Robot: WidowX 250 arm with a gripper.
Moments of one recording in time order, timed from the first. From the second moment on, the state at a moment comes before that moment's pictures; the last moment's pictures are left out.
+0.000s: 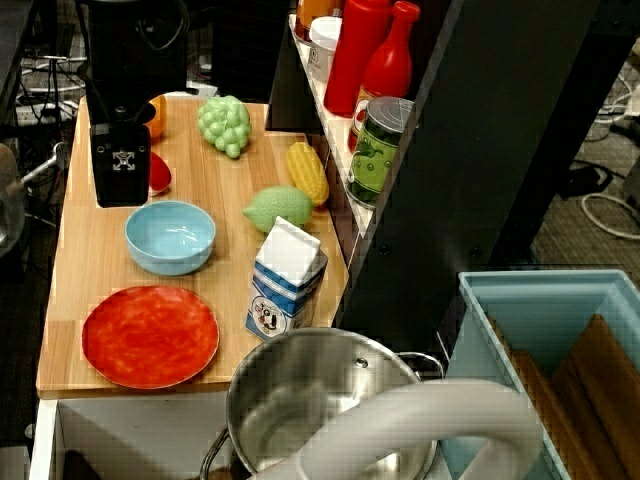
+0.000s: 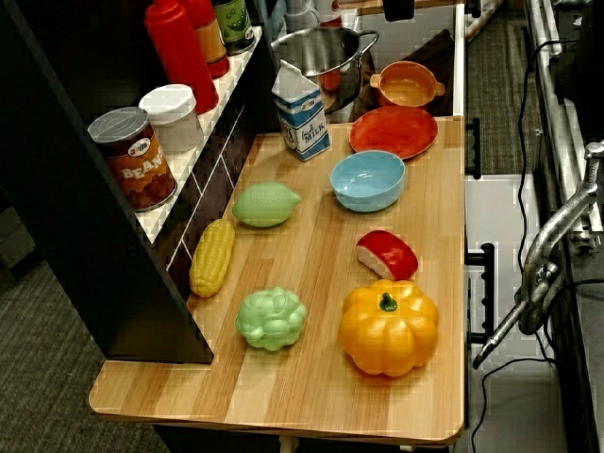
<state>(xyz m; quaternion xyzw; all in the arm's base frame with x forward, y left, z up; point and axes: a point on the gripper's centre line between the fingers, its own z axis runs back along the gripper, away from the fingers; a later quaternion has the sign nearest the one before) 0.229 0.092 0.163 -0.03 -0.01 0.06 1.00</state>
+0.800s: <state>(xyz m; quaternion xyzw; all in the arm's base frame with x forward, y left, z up) 0.235 0.120 0.093 -0.01 0.00 0.04 1.00</state>
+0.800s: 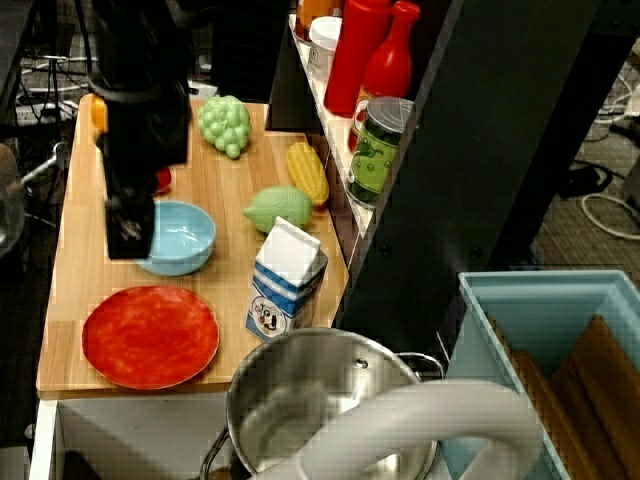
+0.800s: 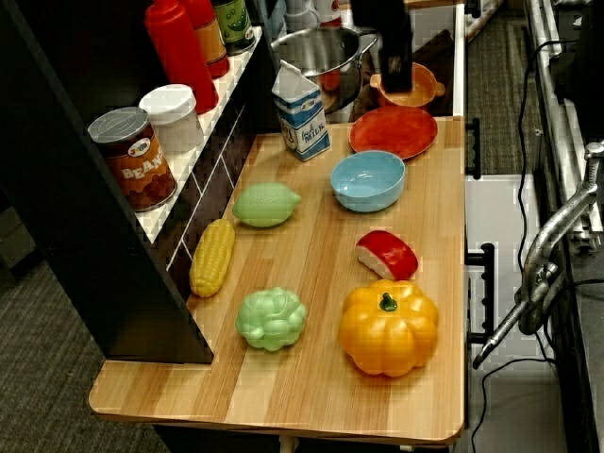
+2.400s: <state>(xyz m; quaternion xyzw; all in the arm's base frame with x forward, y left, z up) 0.272 0.160 0.037 -0.01 -0.03 0.05 1.00</state>
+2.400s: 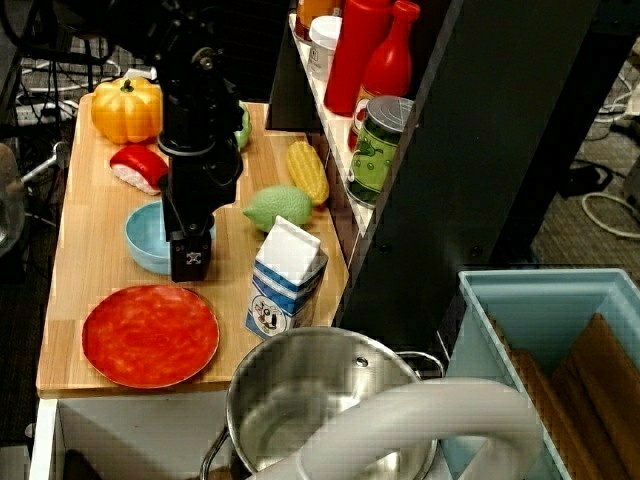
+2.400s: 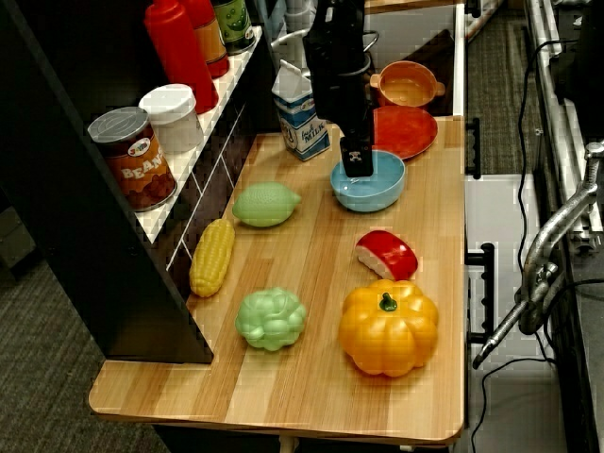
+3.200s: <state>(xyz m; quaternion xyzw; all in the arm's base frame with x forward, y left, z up) 0.258 0.165 0.031 -0.02 -0.03 0.08 1.00</state>
